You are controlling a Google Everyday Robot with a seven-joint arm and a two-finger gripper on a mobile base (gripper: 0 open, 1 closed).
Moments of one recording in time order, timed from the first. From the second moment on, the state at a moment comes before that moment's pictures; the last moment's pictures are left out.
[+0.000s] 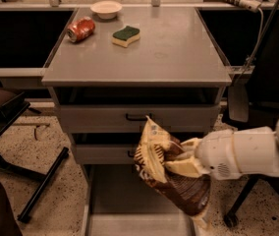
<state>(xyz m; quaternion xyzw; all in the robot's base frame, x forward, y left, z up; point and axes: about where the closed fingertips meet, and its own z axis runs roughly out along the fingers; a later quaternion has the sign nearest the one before) 0.404 -0.083 0.795 -0.47 0.75 0.30 0.36</state>
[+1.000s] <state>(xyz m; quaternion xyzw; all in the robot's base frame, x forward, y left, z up) 0.416 0.056 0.608 -0.47 0.74 0.34 0.34</state>
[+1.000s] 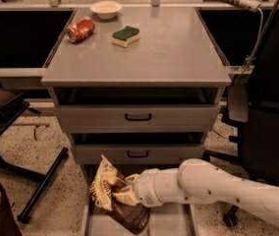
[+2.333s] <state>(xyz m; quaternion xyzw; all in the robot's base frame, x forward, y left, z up) 0.545 0.066 0.588 -0.40 0.74 0.30 0.44</state>
